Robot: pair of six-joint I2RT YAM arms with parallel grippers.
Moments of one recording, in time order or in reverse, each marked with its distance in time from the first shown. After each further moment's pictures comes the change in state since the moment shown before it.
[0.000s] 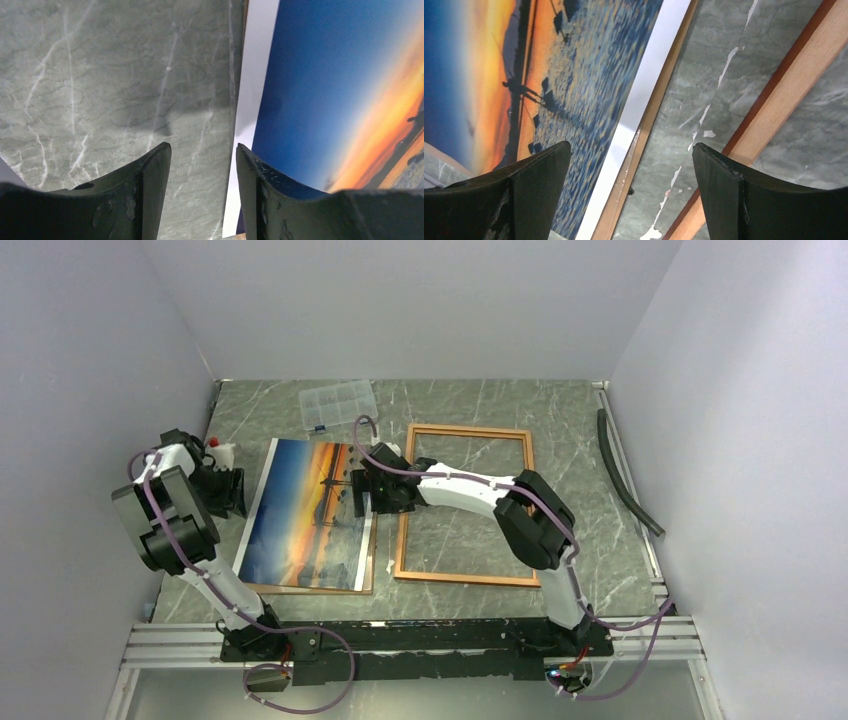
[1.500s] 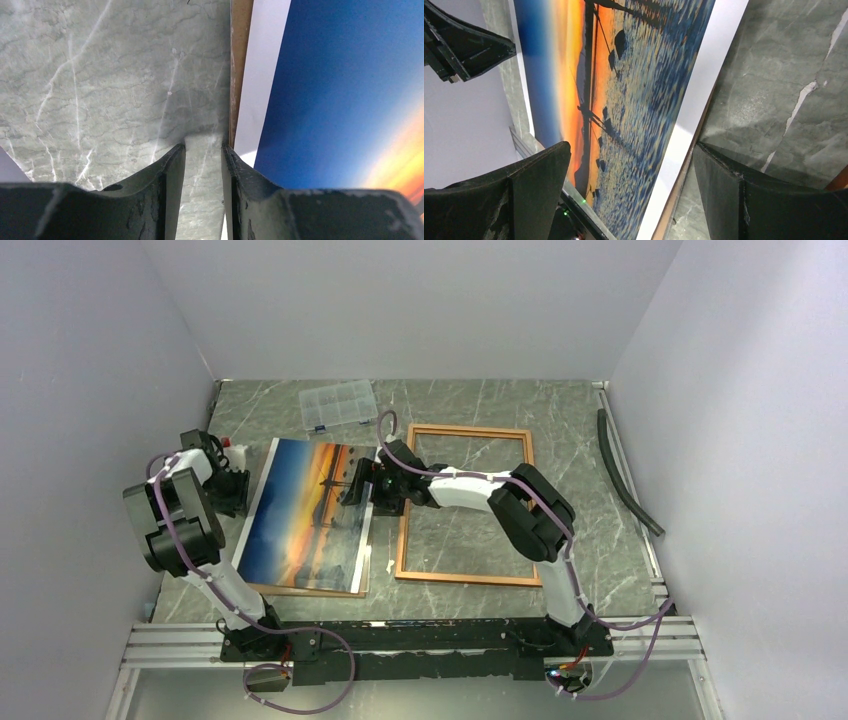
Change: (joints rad) left arm -0.093 -0.029 -0.116 0.182 -0.128 -0.068; right arm -0.076 0.045 -0.147 0.404 -0.278 0.279
